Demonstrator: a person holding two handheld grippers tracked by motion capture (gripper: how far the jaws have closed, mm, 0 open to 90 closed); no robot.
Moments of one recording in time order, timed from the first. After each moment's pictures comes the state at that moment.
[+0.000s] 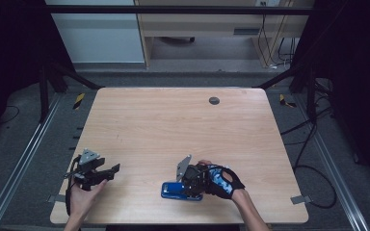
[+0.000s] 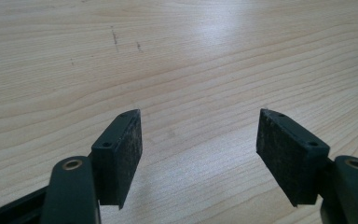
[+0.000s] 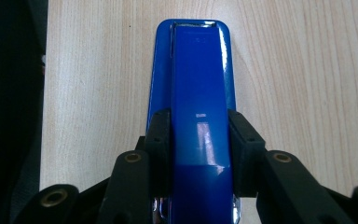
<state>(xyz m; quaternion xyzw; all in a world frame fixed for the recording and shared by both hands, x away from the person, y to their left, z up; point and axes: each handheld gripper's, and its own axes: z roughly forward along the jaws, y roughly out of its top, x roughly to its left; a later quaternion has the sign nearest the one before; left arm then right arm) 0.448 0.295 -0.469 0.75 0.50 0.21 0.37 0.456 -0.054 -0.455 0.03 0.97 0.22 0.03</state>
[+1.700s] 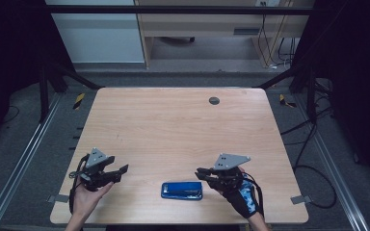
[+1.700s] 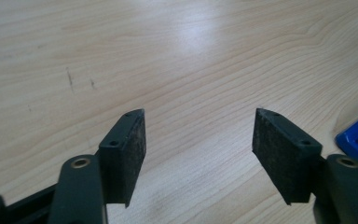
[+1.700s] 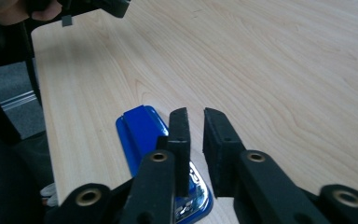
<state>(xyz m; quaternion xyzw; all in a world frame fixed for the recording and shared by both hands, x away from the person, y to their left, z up) 0.437 0.265 -0.445 0.78 0.43 0.22 0.40 0.425 -0.140 -0.432 0.25 0.84 0.48 0.10</state>
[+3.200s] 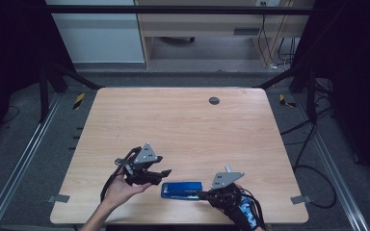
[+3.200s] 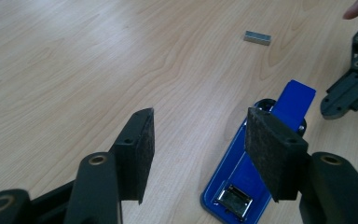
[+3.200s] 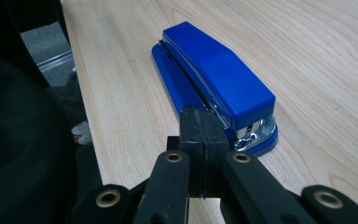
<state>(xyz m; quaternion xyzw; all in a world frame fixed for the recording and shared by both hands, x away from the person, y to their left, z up) 0.446 0.147 -0.413 0.87 0.25 0.13 0.40 0.400 -0.140 -0.478 0.23 0.87 0.43 0.04</state>
